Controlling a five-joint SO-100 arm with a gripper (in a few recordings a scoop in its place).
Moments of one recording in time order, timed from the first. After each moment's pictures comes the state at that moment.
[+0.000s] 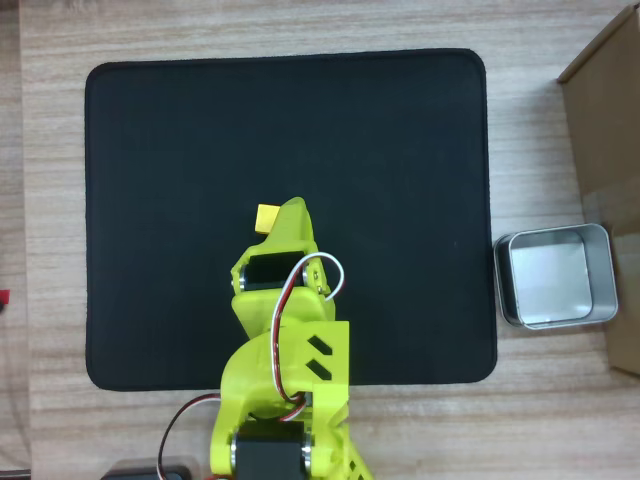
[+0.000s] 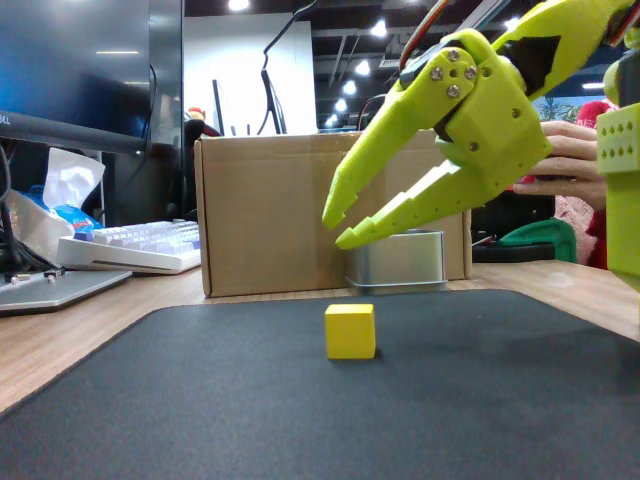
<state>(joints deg) 2.3 191.5 176.9 44.8 -6.2</state>
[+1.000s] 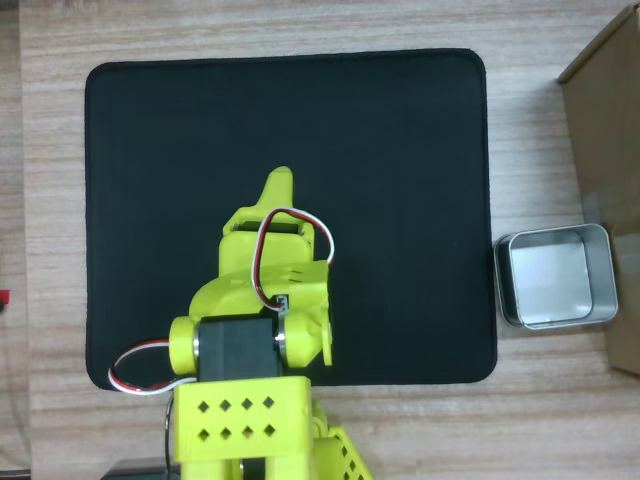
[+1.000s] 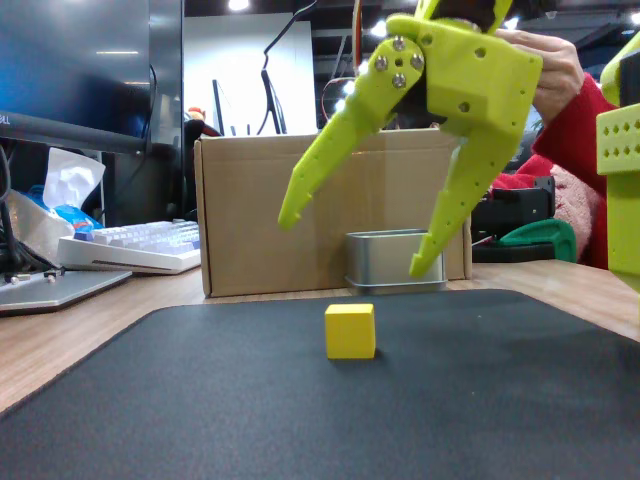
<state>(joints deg) -3.6 139.3 144.6 60.7 12.5</state>
